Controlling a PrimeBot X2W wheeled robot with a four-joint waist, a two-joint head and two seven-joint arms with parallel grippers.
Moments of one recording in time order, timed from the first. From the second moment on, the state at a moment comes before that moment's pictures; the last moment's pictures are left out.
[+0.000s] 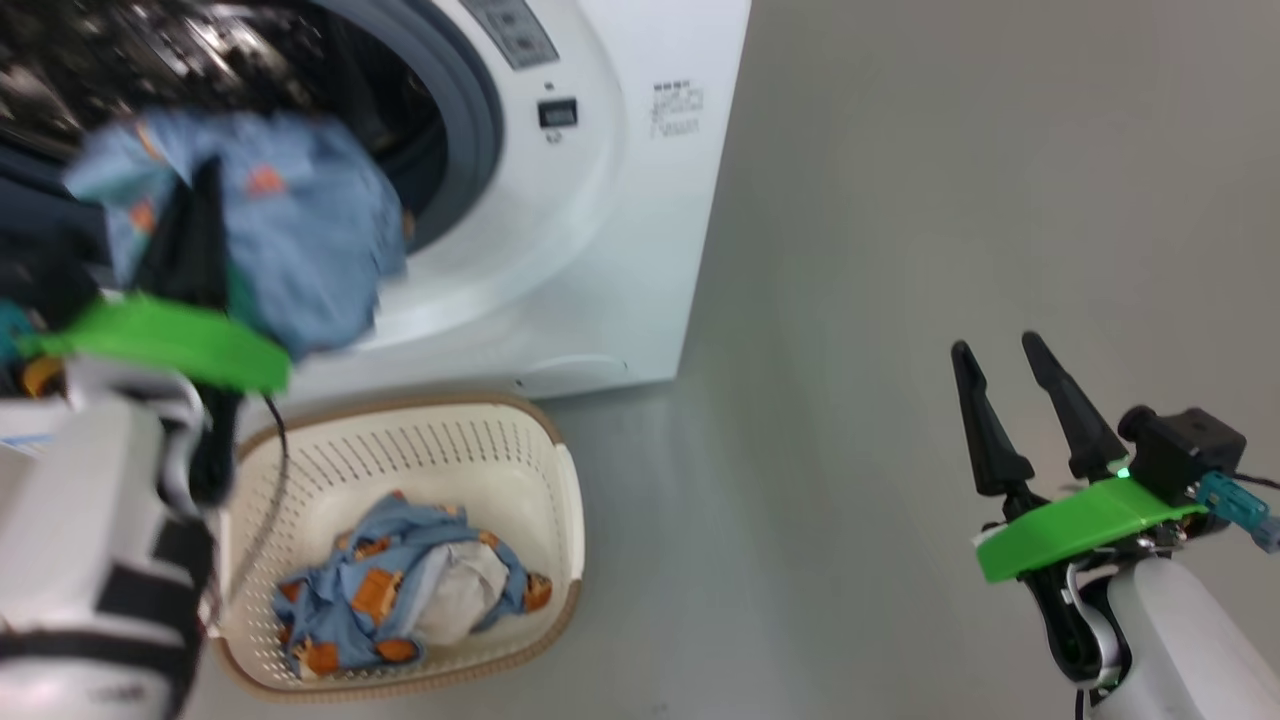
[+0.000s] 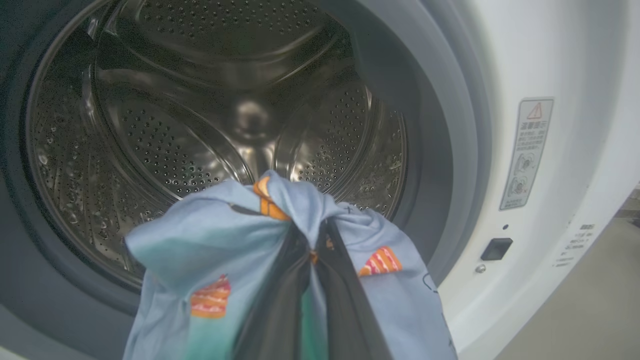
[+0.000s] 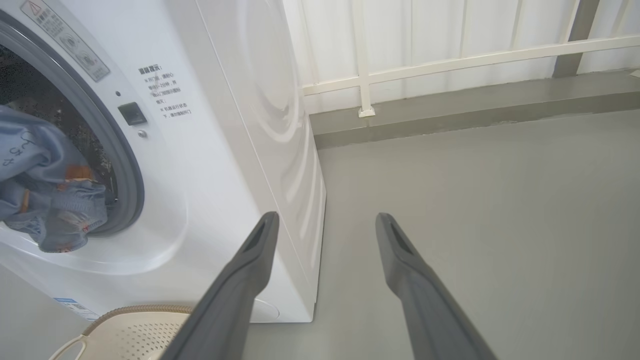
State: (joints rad) left arm -0.78 0.30 -0.29 0.65 -0.61 -0.09 -0.25; right arm -0.29 -0.19 0.17 0.33 0.45 0.13 -0.25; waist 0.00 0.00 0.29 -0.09
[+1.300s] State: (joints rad) left arm -1.32 0.39 -0.11 0.99 -0.42 -0.12 -0.26; right arm -0.38 -0.07 0.16 0.25 0.38 0.13 -0.25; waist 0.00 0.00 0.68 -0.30
